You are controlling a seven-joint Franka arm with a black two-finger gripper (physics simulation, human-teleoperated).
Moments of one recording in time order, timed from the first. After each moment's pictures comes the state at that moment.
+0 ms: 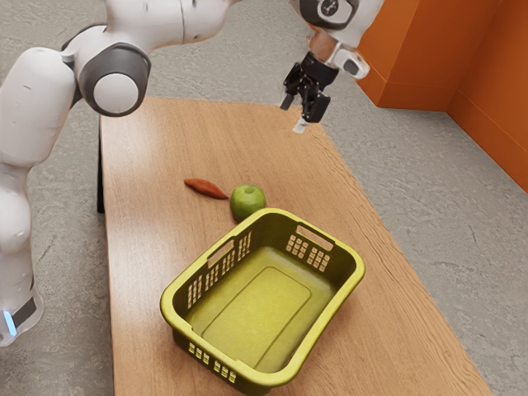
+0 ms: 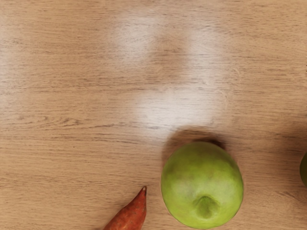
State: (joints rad) arm 0.21 0.39 -0.15 -0.98 0.09 1.07 0.04
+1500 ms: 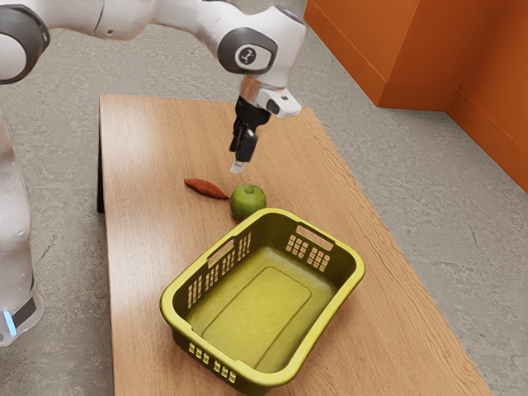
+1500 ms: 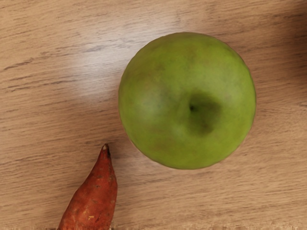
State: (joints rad) arm 0.21 -0.16 -0.06 -1.97 -0.04 1.66 0.35
